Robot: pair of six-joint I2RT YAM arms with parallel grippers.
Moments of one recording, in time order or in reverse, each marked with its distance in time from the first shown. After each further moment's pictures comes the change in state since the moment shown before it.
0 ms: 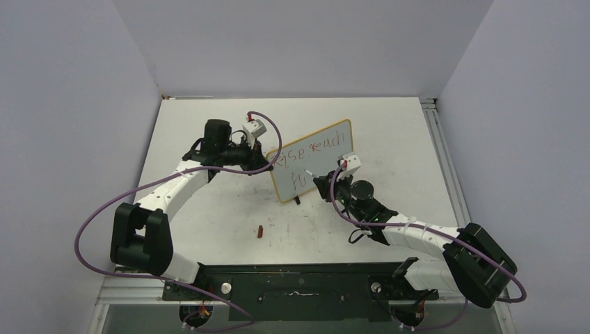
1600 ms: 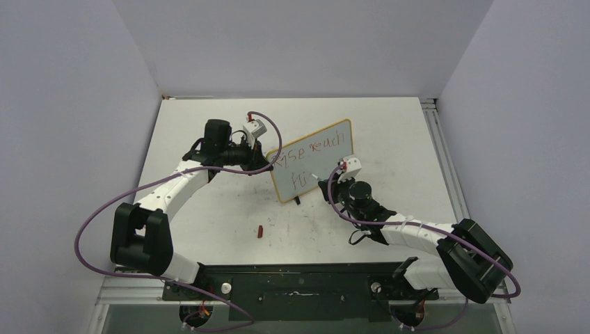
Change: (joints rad) left arm -0.002 0.000 0.000 0.000 -0.001 0.000; right arm -0.023 0.047 -0.019 -0.022 0.047 -0.011
